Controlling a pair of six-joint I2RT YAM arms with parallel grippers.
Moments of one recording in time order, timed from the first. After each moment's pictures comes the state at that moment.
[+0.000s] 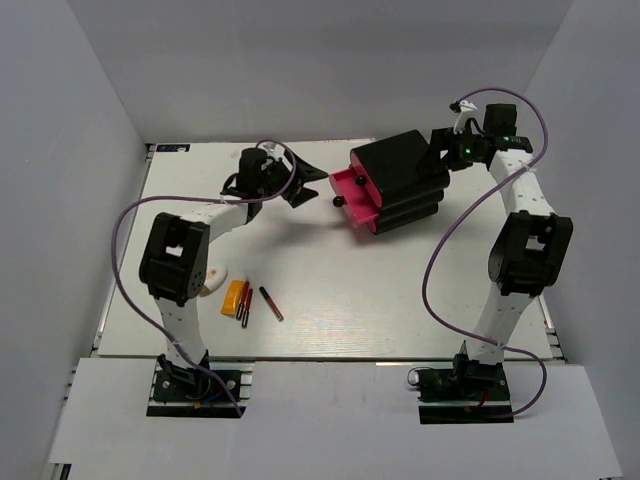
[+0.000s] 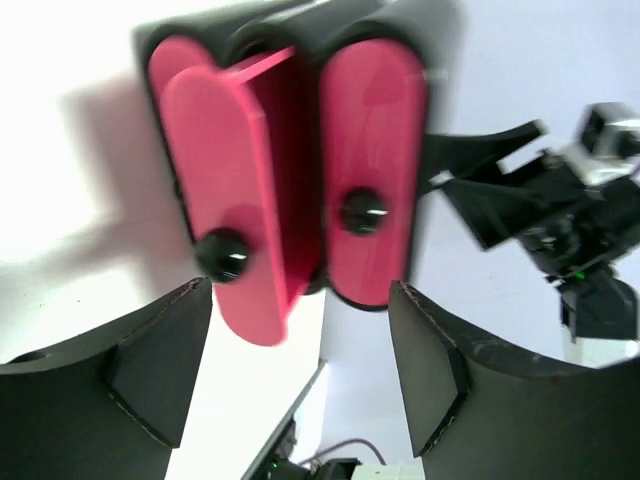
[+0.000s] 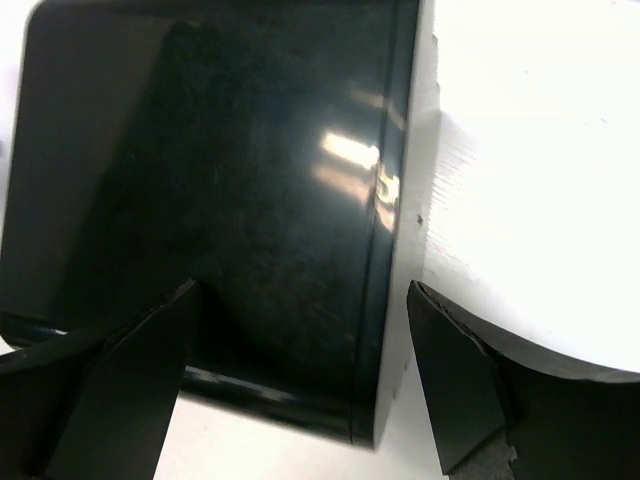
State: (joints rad) left arm -0.33 1.97 1.30 0.30 0.57 -1.20; right arm -0.07 1.96 1.79 -0.61 -0.67 -0.19
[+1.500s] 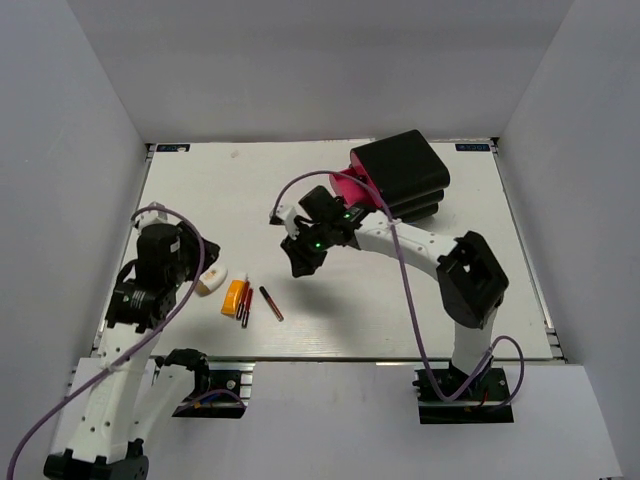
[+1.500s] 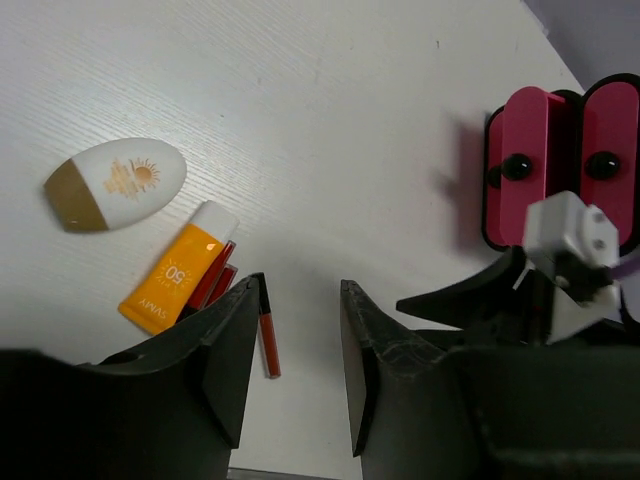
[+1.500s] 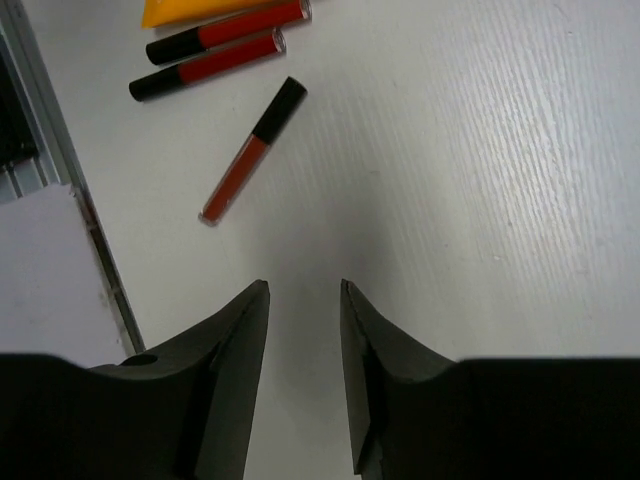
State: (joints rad) left arm -0.18 0.74 0.90 -0.76 -0.11 -0.76; right arm 0.86 1.84 1.45 -0.55 -0.49 -0.20
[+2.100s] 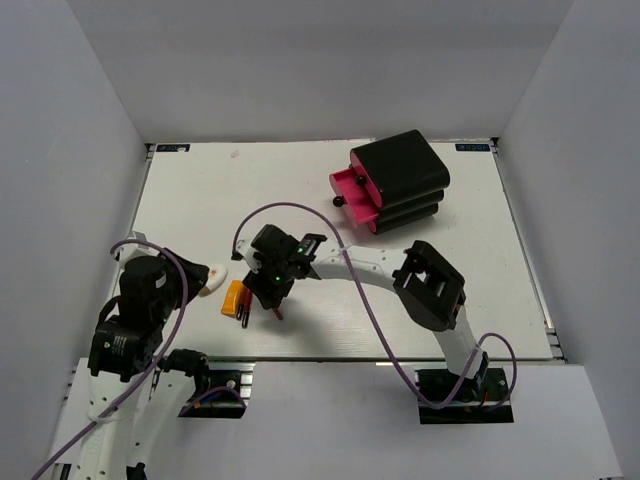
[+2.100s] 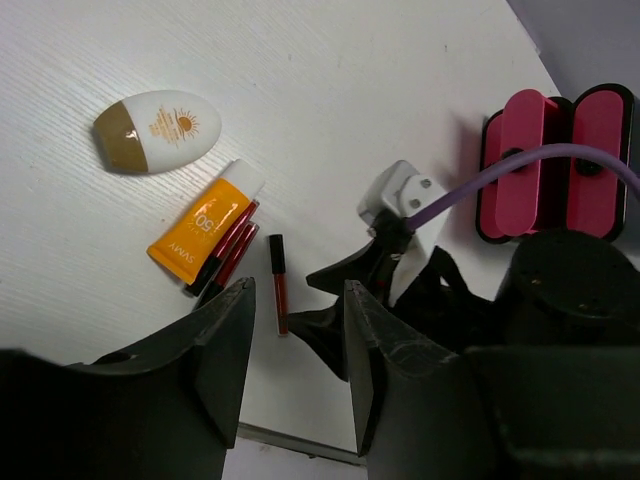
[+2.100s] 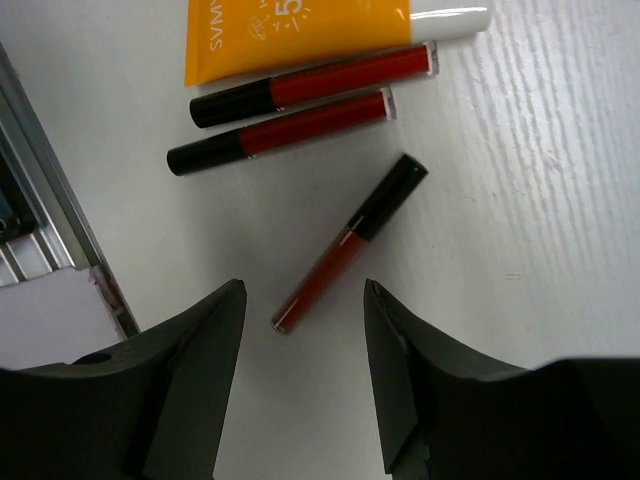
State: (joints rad) left arm -0.18 0.49 0.90 -0.98 -0.16 -0.85; right arm 1.11 2.06 1.59 -0.52 -0.28 -0.01
